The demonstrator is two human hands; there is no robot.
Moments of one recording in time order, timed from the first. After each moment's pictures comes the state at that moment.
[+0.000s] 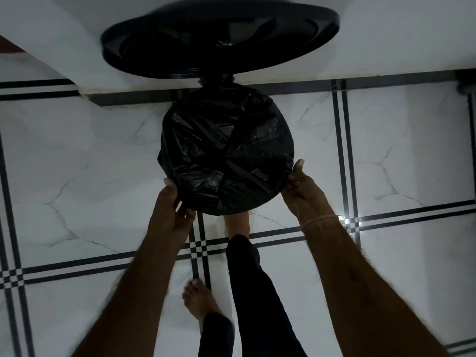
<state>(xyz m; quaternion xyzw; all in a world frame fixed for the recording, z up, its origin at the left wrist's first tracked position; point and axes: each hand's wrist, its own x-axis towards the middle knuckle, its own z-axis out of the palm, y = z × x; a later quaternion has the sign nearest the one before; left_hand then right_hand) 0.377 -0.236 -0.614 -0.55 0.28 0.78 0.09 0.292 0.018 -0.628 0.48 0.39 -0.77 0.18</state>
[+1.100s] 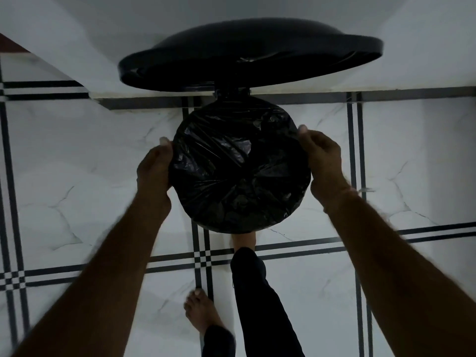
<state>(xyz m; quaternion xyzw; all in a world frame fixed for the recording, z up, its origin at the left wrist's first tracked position) 0.290 -0.286 -0.617 -0.48 0.52 0.70 0.07 0.208 -0.003 -0.603 0.25 0.73 -0.61 0.17</state>
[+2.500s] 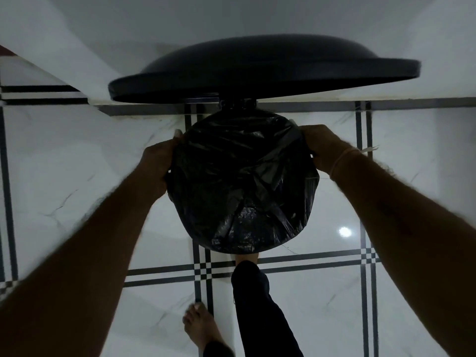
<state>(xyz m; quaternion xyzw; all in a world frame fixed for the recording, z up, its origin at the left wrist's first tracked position) 0.232 -0.303 -0.619 -0.46 0.54 0.67 0.21 0.123 -0.017 -0.645 0.31 0.72 -0.52 0.34</state>
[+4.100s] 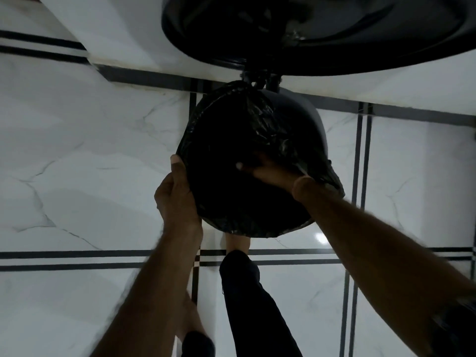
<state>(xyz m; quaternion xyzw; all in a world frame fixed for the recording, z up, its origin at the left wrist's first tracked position) 0.338 -0.231 -0.619 -0.58 0.48 0.66 -0.02 0.215 -0.083 -0.663 0.00 0.81 -0.26 0.52</state>
